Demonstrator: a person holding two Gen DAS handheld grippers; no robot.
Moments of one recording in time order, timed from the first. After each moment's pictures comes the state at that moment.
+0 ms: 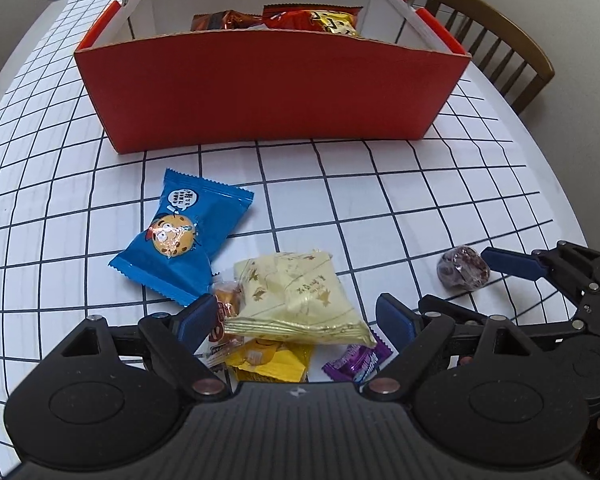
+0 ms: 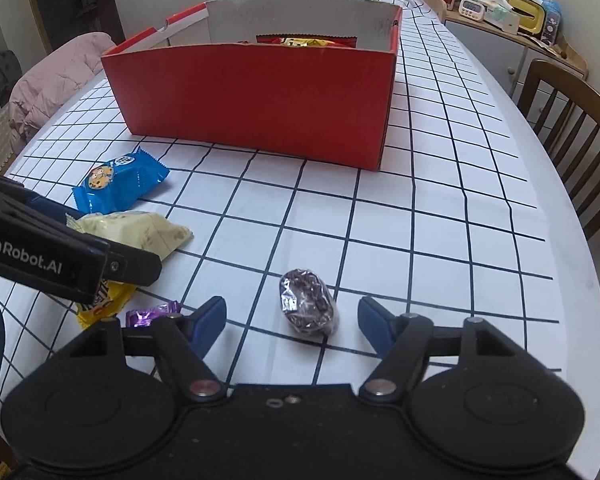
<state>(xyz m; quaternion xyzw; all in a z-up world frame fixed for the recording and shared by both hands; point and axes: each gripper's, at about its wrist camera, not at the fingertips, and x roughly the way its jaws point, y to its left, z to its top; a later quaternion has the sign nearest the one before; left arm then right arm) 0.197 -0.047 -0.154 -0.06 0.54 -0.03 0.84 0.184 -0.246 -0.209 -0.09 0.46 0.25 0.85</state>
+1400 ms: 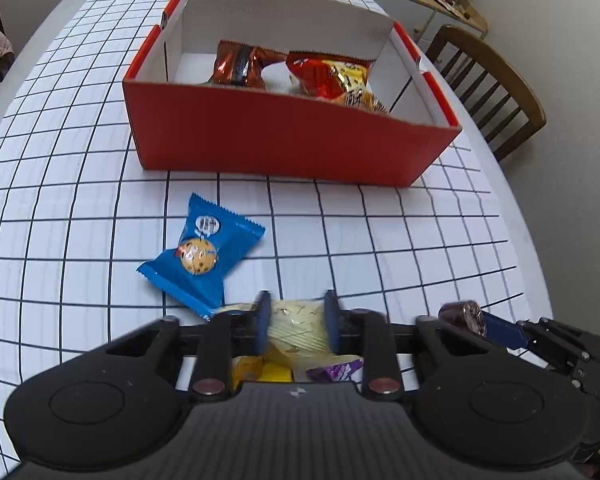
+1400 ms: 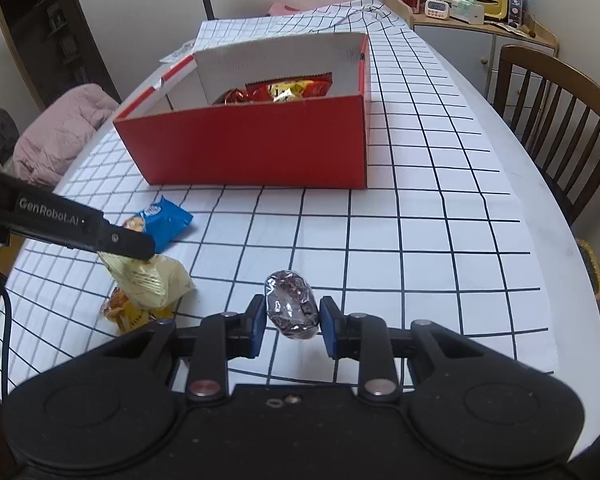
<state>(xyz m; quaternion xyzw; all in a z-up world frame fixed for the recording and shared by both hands) 0.195 -0.019 -0.110 -0.13 0.53 -0.03 0.84 0.163 -0.269 -0.163 -0.01 0.45 0.23 0.86</state>
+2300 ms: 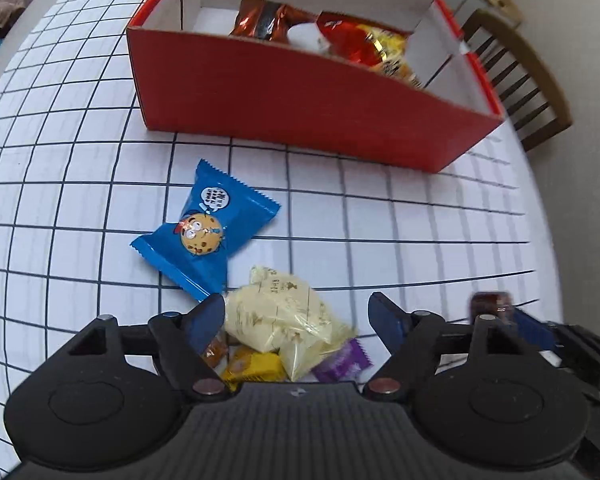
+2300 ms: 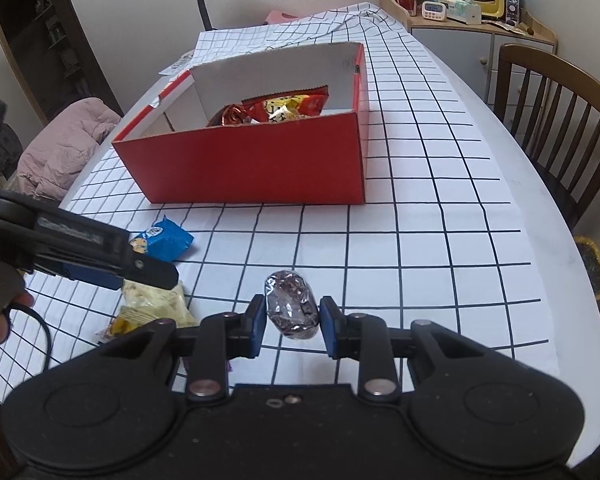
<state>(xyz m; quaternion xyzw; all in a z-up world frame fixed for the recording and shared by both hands) 0.216 -0.020 -0.139 -0.15 0.58 0.00 0.80 0.176 -0.270 -0.162 0.01 0.45 0.23 0.86</state>
